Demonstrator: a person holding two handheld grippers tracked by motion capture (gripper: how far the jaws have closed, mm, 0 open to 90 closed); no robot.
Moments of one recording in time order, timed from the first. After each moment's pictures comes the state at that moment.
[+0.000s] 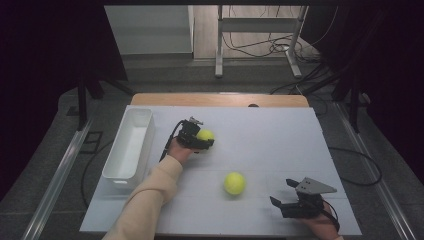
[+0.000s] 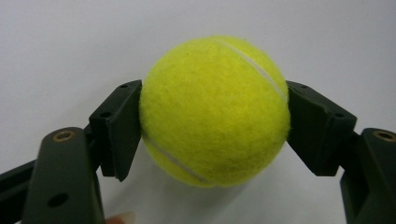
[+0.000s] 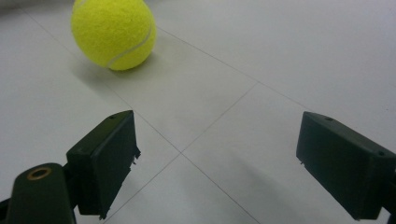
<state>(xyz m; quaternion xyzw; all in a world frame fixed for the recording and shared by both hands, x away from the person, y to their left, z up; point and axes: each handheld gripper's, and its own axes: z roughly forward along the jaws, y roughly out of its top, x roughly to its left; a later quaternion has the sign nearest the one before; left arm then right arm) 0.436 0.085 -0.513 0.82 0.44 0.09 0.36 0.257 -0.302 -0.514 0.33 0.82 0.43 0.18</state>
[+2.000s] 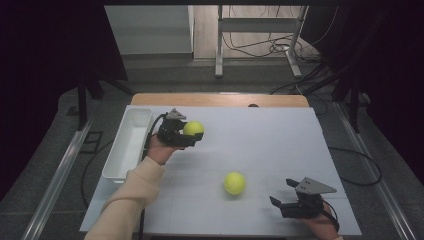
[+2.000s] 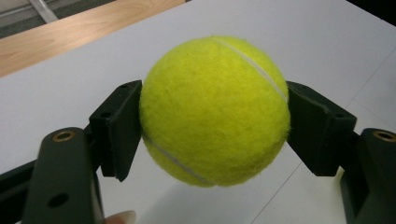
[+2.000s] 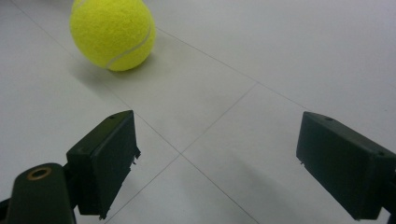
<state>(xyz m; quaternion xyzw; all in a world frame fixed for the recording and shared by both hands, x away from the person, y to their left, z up) 0.386 0.127 -0.439 0.80 0.41 0.13 0.42 0.257 -0.301 -0.514 0.33 0.82 0.43 0.18</state>
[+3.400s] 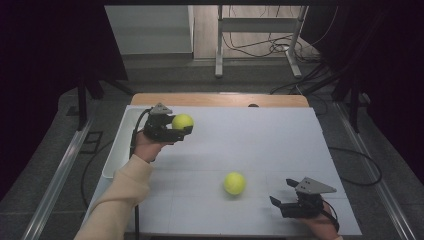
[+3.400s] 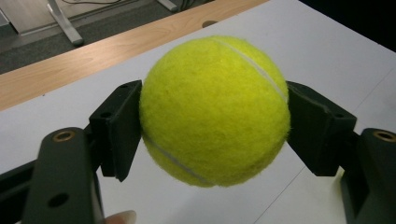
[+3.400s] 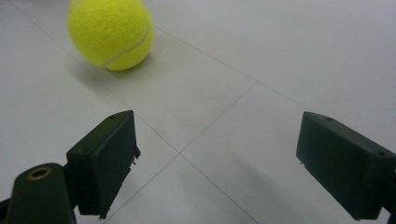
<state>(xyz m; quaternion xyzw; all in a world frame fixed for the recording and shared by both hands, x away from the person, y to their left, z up) 0.375 0.157 -0.413 0.78 0.42 0.16 0.44 0.257 -0.301 -0.514 0.33 0.82 0.43 0.18</state>
